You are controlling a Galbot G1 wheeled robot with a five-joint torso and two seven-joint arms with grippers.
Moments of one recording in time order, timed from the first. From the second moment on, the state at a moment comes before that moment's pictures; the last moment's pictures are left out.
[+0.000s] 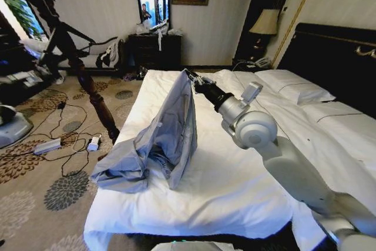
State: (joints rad) left arm 1.05 -0.44 -0.83 -1.65 -1.19 0.16 -0.10; right arm -0.39 0.91 -0.05 2.15 1.28 -0.25 0.37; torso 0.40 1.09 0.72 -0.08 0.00
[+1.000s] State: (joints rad) left arm 0.56 -0.38 -0.41 -1.55 -1.17 0.18 -0.08; right arm -0.41 0.94 -0.05 2.09 1.24 -0.25 0.36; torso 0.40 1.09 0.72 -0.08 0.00
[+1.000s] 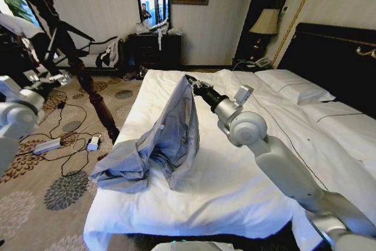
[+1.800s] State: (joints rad) left arm -0.11 -0.44 0.10 -1.22 -1.26 0.46 -0.13; right arm -0.43 0.91 -0.04 2.11 1.24 -0.25 0.36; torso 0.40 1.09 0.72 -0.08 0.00
